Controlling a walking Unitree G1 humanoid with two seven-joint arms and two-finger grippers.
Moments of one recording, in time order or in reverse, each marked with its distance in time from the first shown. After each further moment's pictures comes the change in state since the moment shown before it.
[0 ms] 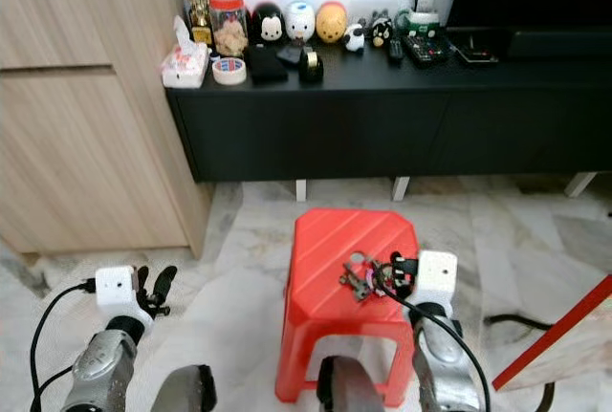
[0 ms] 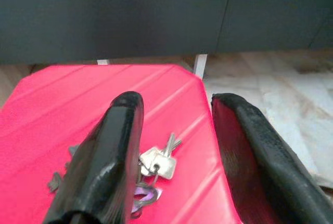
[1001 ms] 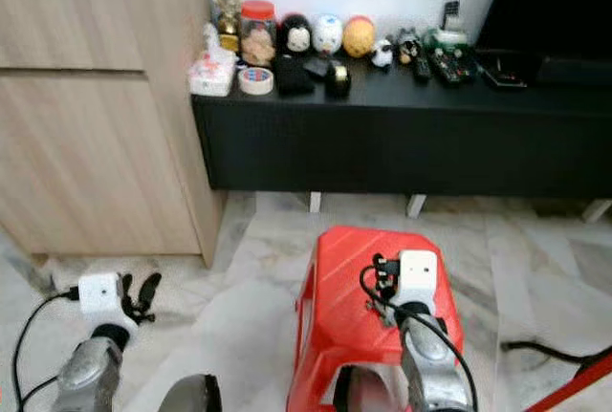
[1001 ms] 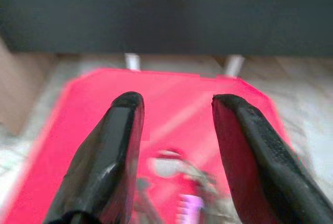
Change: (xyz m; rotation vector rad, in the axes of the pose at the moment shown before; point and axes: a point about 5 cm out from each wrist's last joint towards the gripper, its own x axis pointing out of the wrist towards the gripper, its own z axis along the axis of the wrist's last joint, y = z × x) left arm 0.000 -0.009 -0.004 -0.014 0.010 -0.018; right arm -0.002 -0.002 -0.007 -0.037 0.047 0.018
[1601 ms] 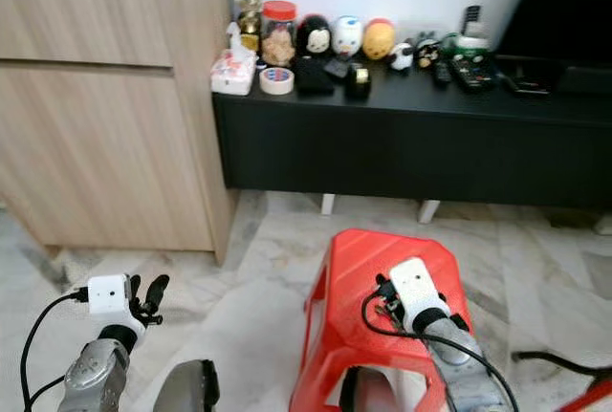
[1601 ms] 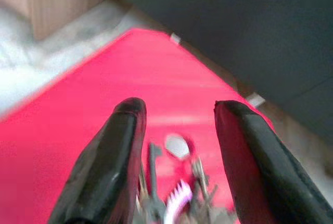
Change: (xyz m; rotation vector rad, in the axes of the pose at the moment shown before) left arm -0.007 0.012 -0.004 0.018 0.019 0.032; right arm -0.005 -0.012 -0.001 -0.508 0.102 0.281
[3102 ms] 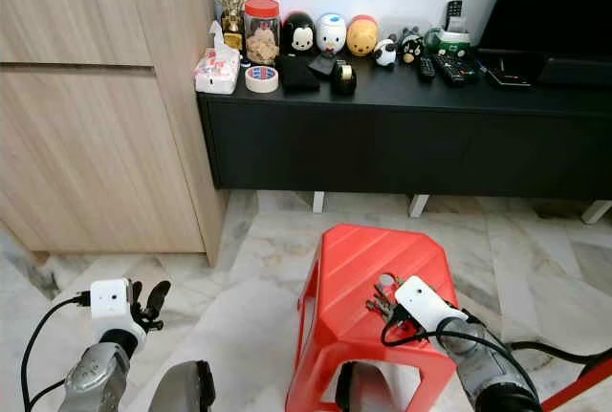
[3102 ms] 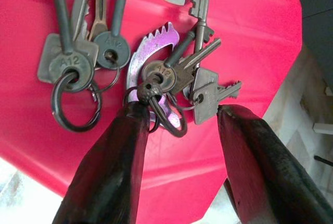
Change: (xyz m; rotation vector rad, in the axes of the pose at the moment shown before) left arm -0.002 0.002 -0.006 0.001 0.042 0.002; right arm 0.005 -0.025 -0.037 -0.209 0.443 0.028
